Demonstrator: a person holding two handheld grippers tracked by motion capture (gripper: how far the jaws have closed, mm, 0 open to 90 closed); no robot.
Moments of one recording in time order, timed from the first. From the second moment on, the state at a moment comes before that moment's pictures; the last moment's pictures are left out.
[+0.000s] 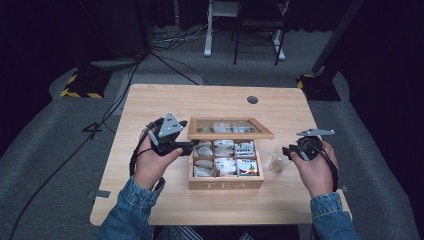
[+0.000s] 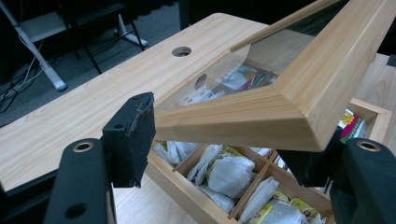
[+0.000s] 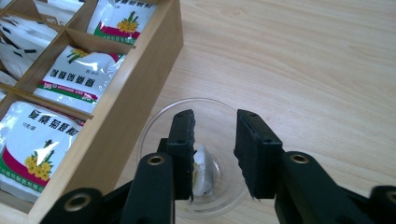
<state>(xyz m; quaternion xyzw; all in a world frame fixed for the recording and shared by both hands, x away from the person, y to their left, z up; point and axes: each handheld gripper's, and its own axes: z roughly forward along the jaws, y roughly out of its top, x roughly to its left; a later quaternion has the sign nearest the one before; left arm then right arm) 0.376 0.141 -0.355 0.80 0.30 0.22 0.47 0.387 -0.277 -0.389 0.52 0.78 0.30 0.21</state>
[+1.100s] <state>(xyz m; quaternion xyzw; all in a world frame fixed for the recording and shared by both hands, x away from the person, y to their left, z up) 0.365 0.136 -0.370 0.81 0.31 0.22 0.44 0.364 -0.319 -0.385 0.53 0.73 0.38 0.23</state>
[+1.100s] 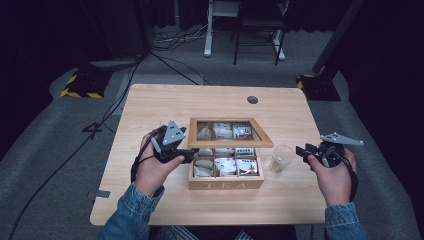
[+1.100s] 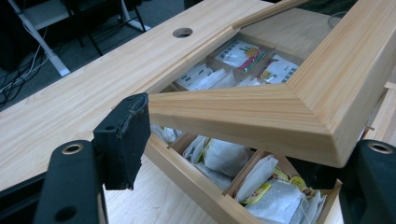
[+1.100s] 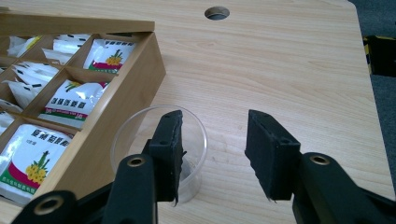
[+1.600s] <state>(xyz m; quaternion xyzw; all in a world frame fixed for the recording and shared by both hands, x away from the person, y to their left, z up) 0.352 0.133 -0.389 0.82 0.32 0.22 0.41 0.367 -0.343 -0.413 0.52 0.73 0.37 0.25</state>
